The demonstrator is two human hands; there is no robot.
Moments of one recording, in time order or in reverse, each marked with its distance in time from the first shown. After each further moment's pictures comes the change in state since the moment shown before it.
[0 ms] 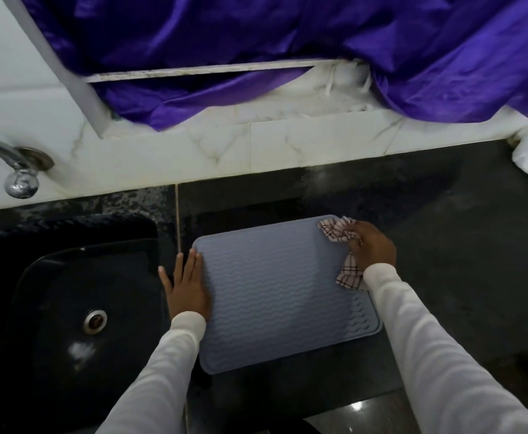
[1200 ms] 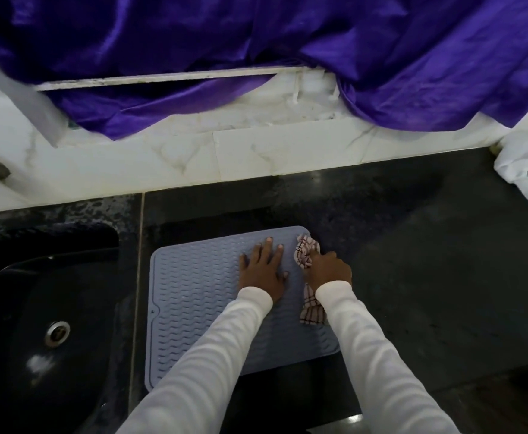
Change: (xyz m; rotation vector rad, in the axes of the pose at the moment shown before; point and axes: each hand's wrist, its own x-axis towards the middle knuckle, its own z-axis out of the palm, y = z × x) left_hand 0.023 0.239 0.020 0.033 -0.251 0.336; right_hand -0.007 -0.018 -0.002 -0.495 -0.426 0.105
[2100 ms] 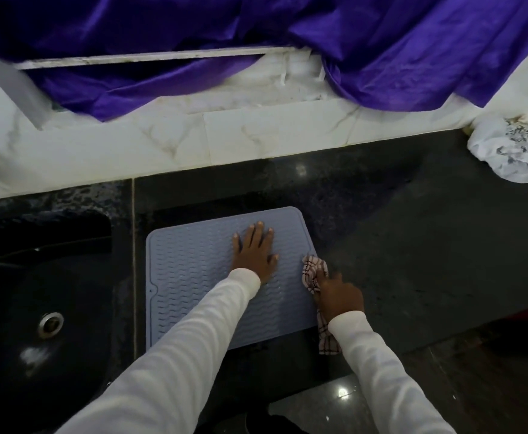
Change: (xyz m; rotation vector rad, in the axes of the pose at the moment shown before) left_hand -0.014 -0.020 0.010 -0.055 0.004 0.129; right_hand -0.097 0.031 0.046 -0.102 -0.012 0.002
